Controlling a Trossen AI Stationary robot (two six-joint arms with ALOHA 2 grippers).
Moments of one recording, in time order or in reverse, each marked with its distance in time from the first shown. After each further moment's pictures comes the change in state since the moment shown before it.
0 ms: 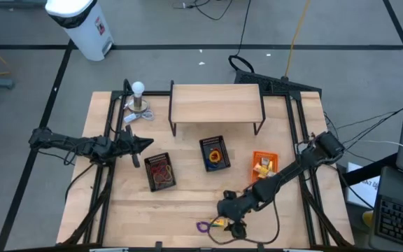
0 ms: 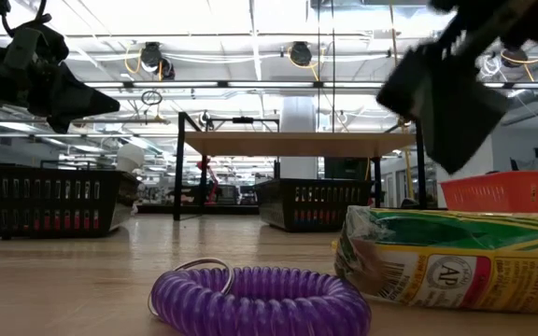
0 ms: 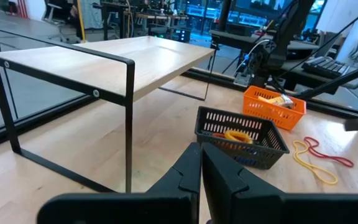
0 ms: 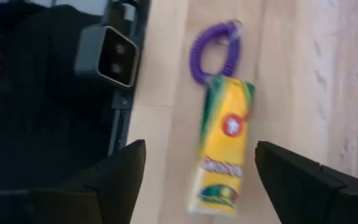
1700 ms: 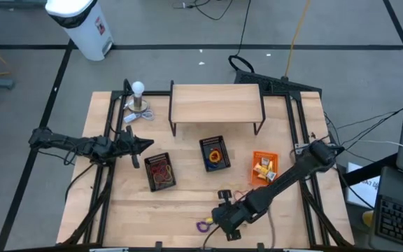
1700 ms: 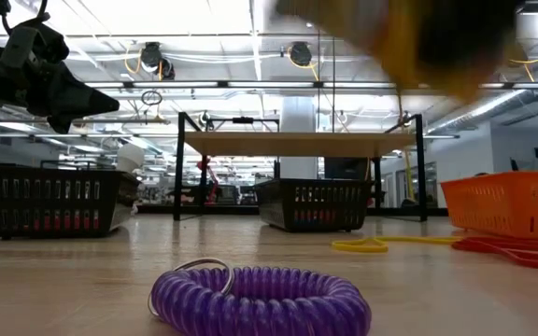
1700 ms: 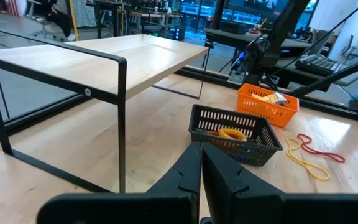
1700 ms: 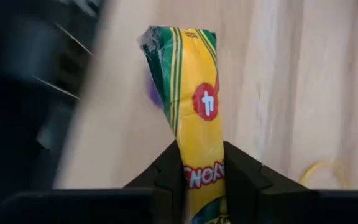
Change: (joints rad) left arm 0.000 0.000 0.001 -0.004 0.027 0.002; right arm 0.036 0.077 0.219 -0.272 0.247 -0.170
